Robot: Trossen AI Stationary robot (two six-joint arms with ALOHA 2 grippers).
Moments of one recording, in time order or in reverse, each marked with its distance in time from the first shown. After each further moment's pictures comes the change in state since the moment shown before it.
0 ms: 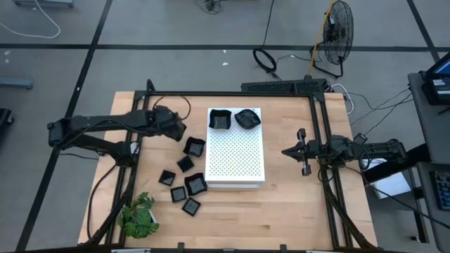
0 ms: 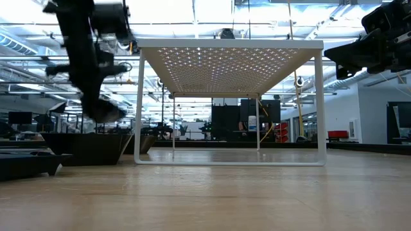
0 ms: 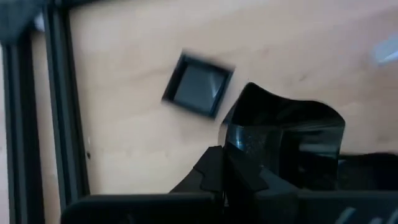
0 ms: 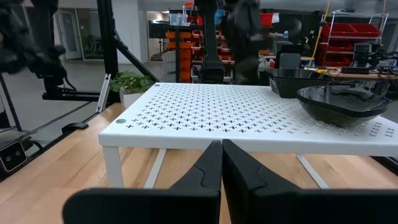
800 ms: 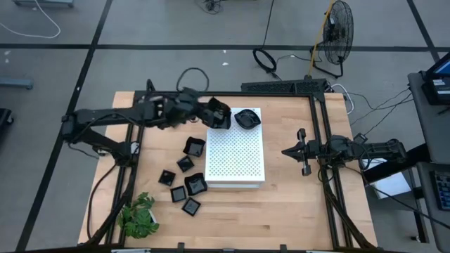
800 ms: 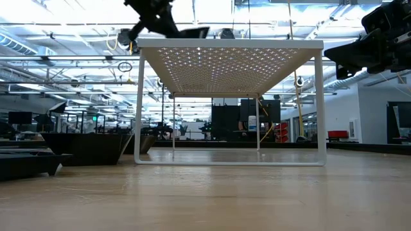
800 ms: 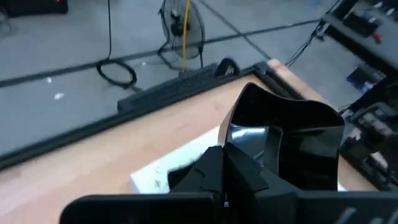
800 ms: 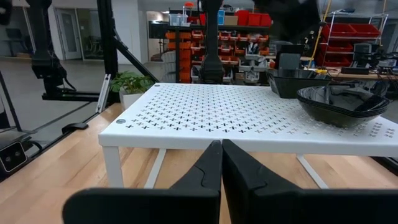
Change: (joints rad) left arm -0.100 0.180 0.391 0.575 0.026 0.374; right arm 0.000 0.000 0.000 0.000 0.000 0.000
